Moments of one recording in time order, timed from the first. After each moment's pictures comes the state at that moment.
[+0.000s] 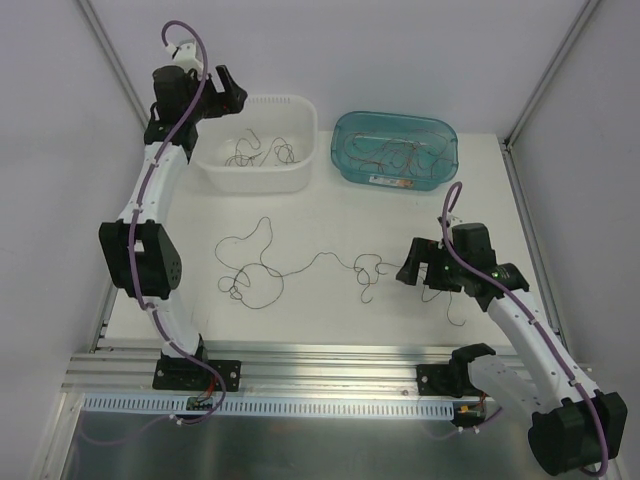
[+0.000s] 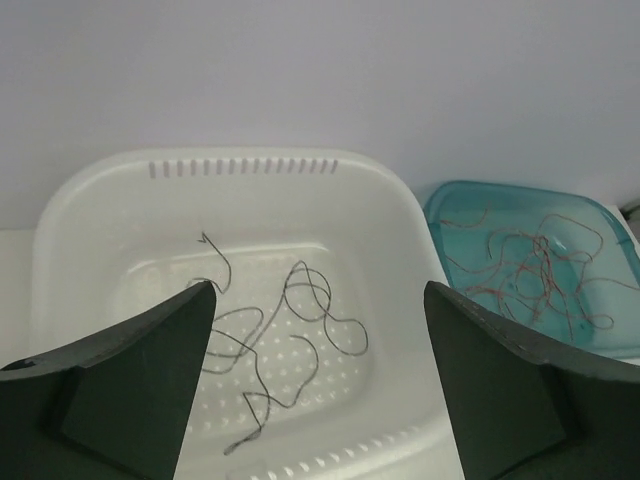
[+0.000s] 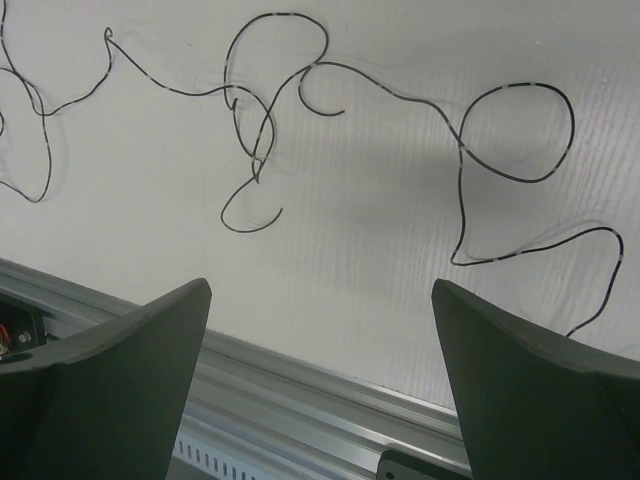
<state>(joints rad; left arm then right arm) -0.01 1.90 1.87 -0.11 0.28 -0.29 0.28 0.88 0.70 -0.70 -0.24 0.39</state>
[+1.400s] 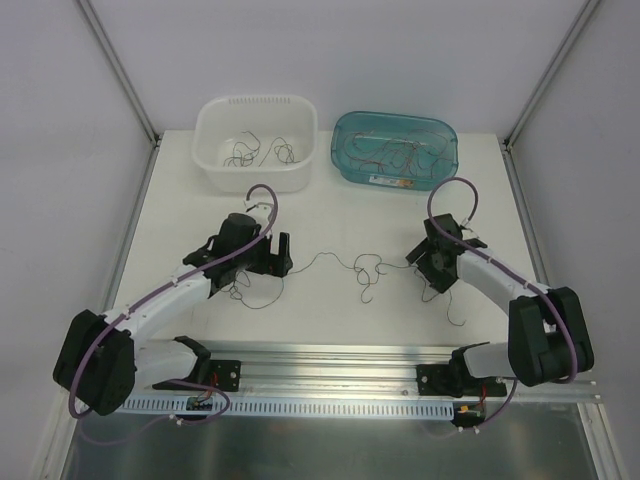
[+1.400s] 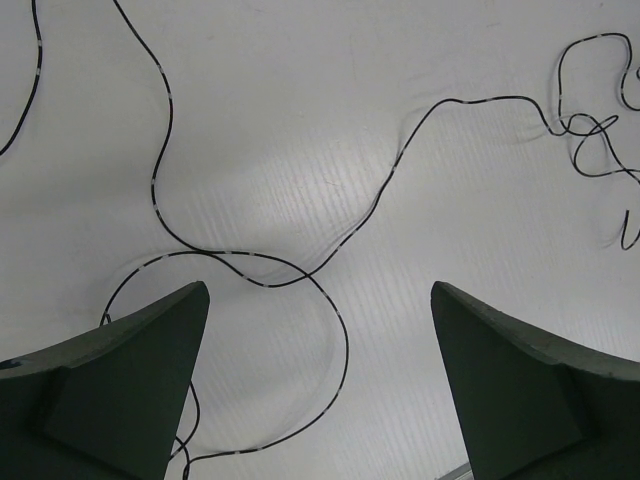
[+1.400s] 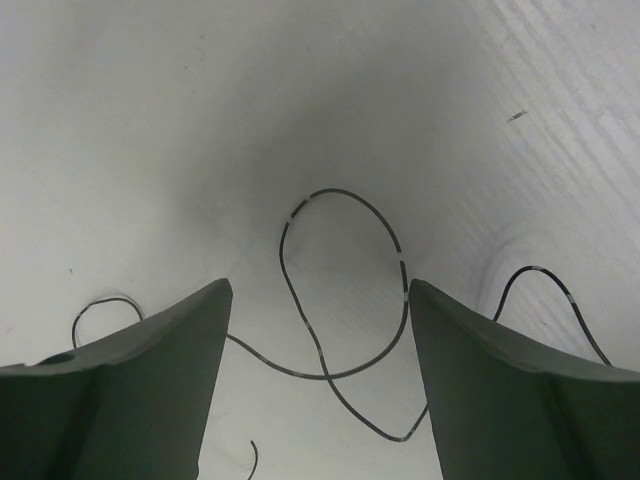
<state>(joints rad) -0.50 1.14 0.64 -0.21 0.07 -0.28 0.29 1.34 0.70 -0.53 0.23 1.04</state>
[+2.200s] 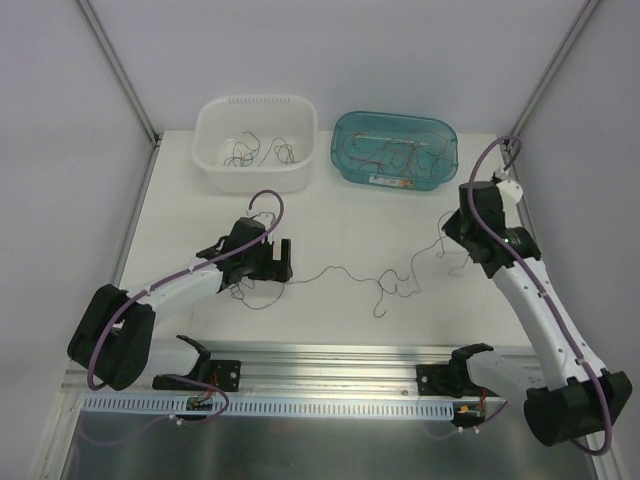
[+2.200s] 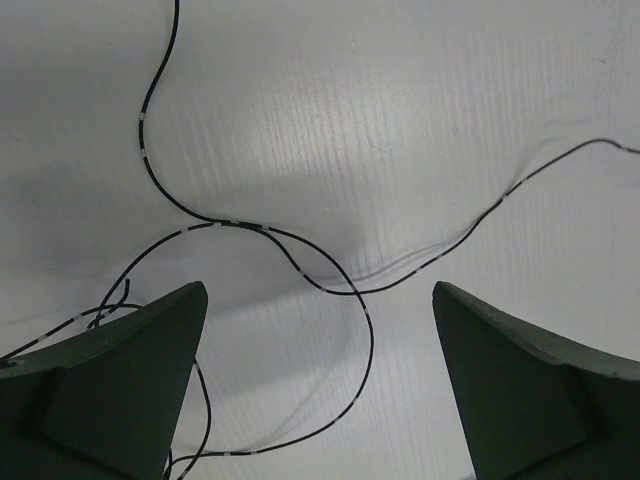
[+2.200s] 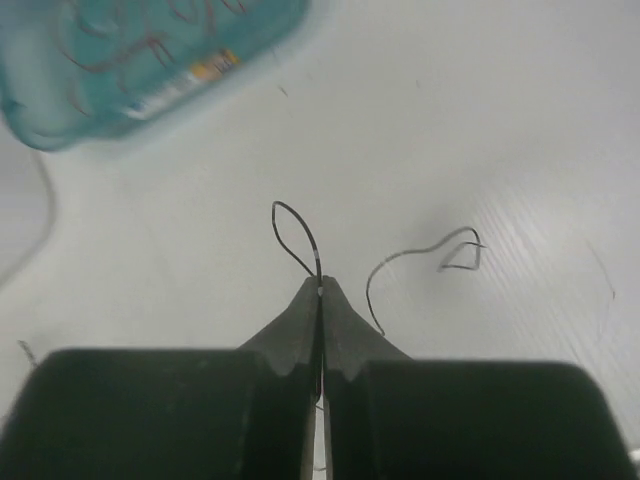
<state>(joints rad) -0.50 1.29 0.62 -0.21 0.04 -0.38 0.28 1.06 1.00 -0.74 0.41 0.78</state>
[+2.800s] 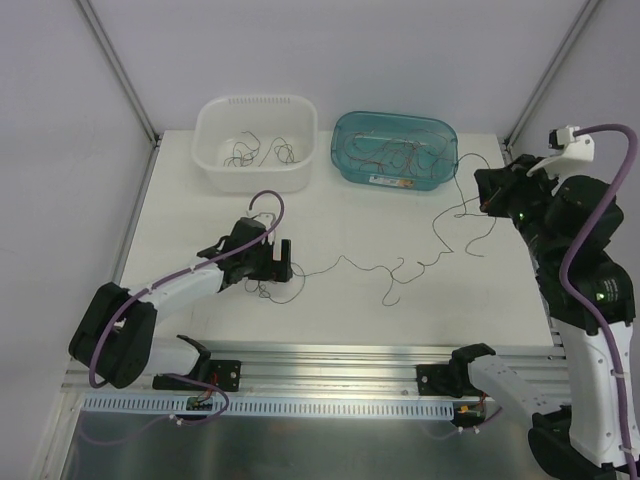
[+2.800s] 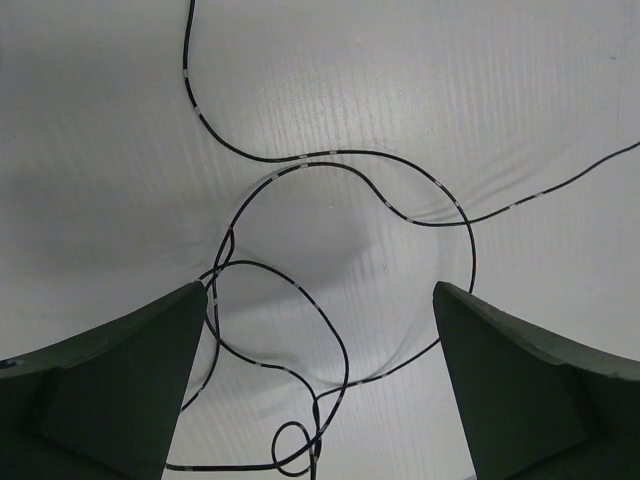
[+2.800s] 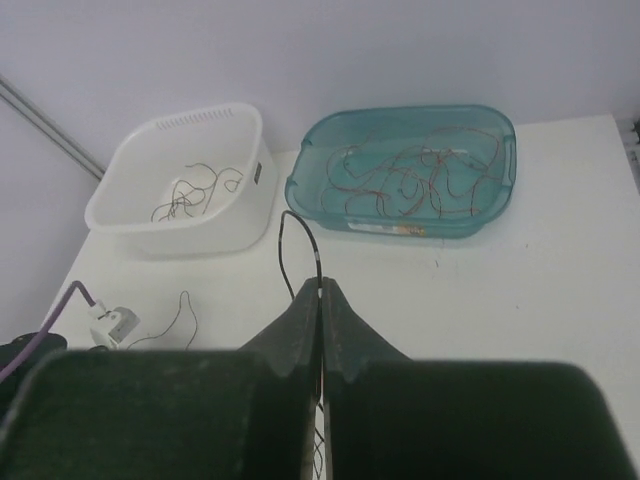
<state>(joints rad) -0.50 1.30 0.62 -0.21 0.04 -0.39 0.28 0.87 1.51 -0.76 0.10 0.32</state>
